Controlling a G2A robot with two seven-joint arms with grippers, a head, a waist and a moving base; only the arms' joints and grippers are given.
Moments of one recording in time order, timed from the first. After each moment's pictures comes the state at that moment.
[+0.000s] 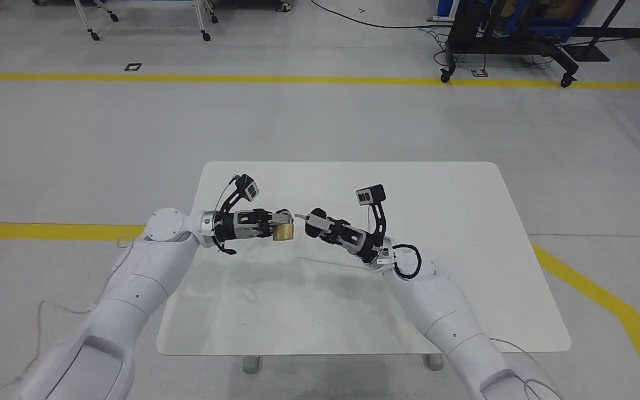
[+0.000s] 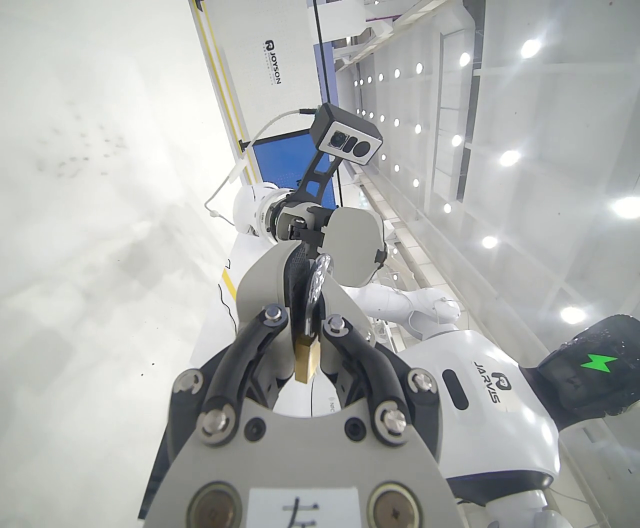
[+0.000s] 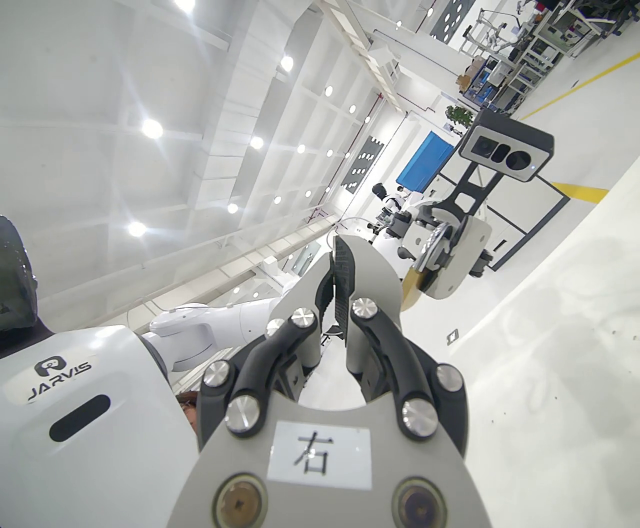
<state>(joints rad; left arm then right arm) 0.73 -1.14 -0.80 -0.78 -0.85 -0.43 -1.39 -1.09 -1.43 1.07 -1.03 0.53 -0.83 0.97</state>
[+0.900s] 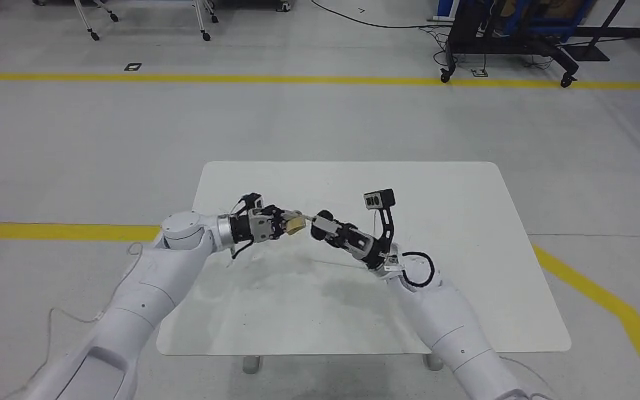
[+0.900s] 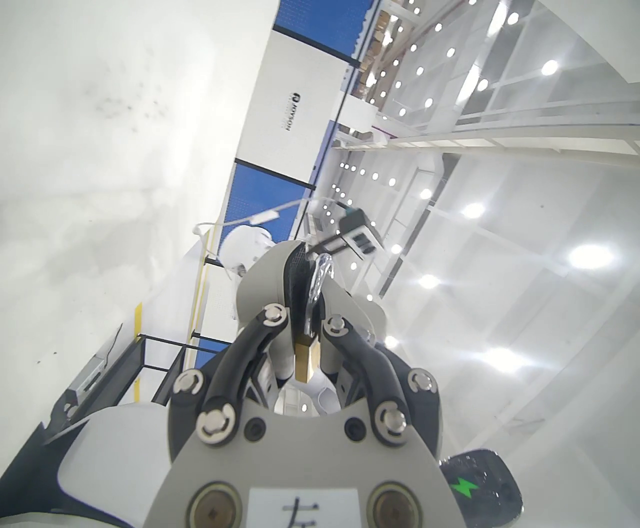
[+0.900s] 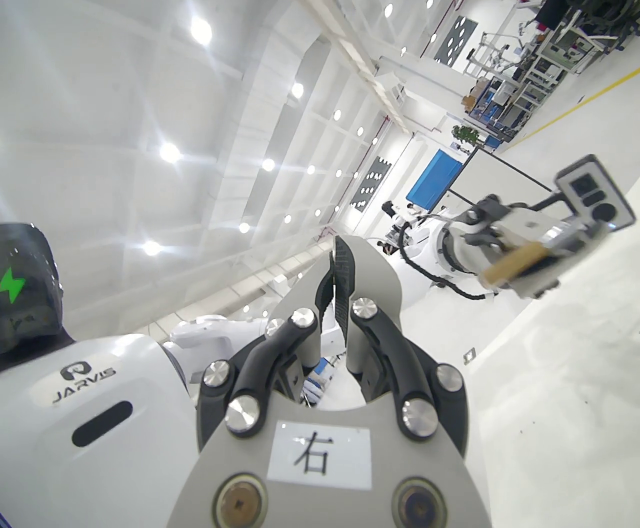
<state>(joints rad) 0.79 -1.14 -0.80 -0.91 -0.86 0.17 -1.10 -1.17 -1.40 1.13 -1.21 0.42 -0.82 0.91</state>
